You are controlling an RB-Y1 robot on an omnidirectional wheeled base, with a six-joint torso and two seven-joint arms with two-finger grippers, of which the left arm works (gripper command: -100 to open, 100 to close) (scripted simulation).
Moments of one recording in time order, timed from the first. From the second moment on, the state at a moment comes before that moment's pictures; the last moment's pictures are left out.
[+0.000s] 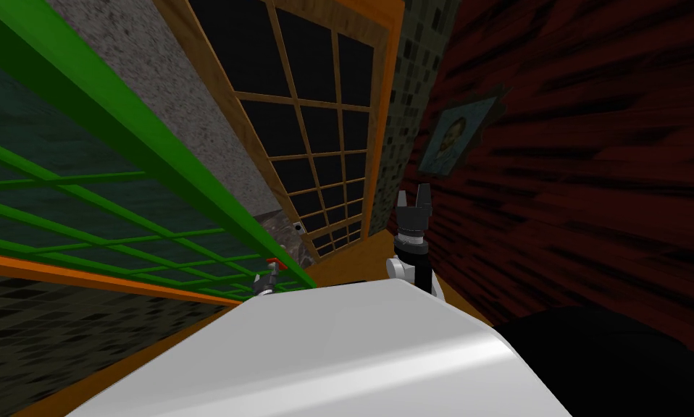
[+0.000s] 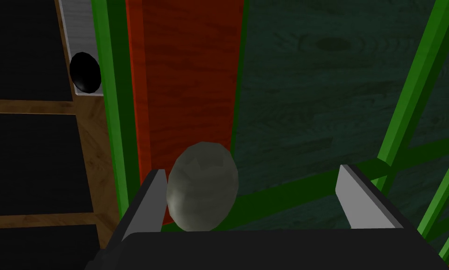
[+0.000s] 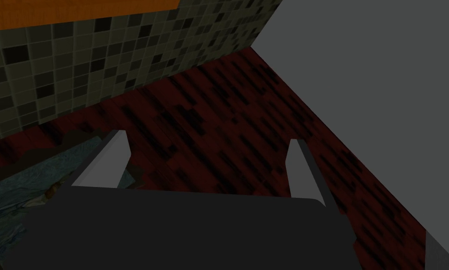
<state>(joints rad) 0.14 0.05 0.55 -0.75 -0.14 -0.79 -1.22</state>
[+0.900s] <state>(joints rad) 0.11 0.09 0.56 -0.65 -0.13 -0.85 -1.19</state>
